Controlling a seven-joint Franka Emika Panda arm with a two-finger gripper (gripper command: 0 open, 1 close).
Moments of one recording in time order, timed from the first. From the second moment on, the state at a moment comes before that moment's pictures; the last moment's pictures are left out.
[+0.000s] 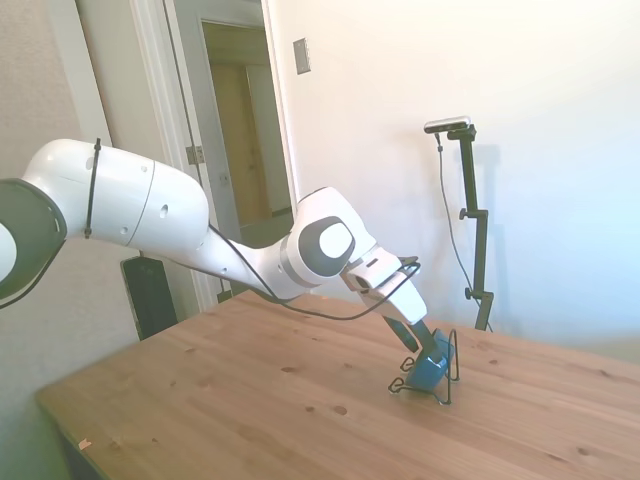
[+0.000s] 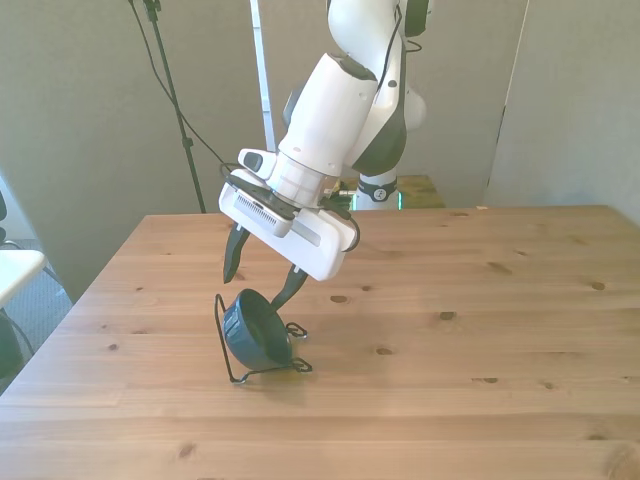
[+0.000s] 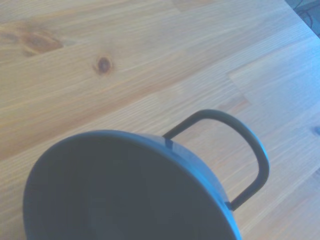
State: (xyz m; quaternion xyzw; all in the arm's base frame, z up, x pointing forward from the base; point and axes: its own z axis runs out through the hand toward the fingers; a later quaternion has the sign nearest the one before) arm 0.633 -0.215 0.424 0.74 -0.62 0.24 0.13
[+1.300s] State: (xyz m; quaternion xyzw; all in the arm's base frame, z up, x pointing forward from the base) arm 0.644 -0.225 0.412 0.73 -0.62 0.23 0.17
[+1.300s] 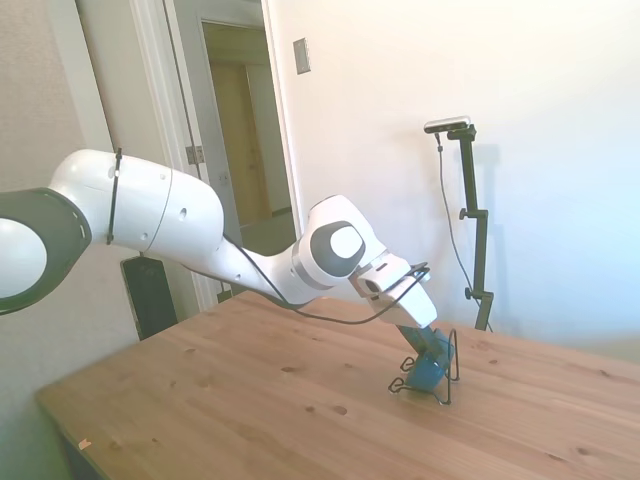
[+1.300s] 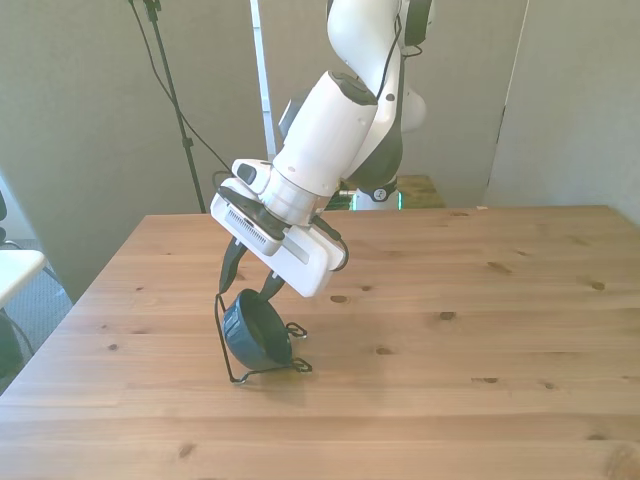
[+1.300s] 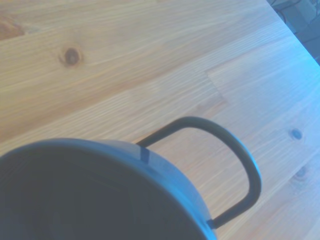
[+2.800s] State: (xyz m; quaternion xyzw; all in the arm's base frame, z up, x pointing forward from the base) arm 0.653 -0.179 0.458 0.74 -0.60 0.26 0.15
